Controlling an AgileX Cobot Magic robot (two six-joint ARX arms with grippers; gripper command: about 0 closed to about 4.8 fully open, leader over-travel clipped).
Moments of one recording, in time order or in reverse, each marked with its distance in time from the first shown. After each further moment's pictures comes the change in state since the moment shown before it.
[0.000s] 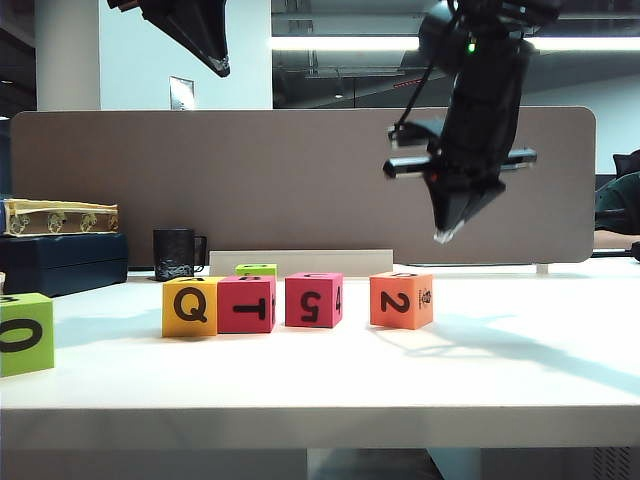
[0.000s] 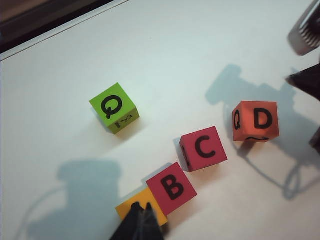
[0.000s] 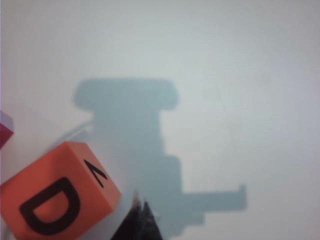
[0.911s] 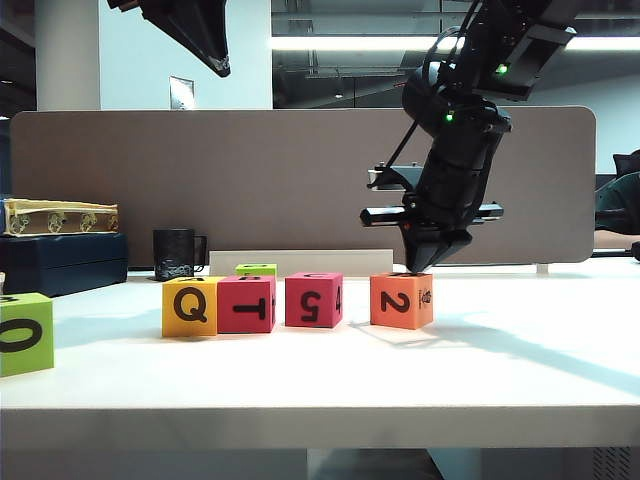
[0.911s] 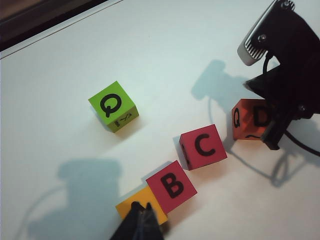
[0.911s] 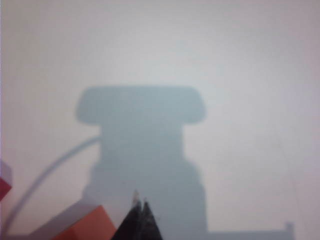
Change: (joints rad) left arm 0.000 -0.002 0.000 -0.007 0.001 0.003; right arm 0.000 0.145 0.000 0.204 -0.087 0.000
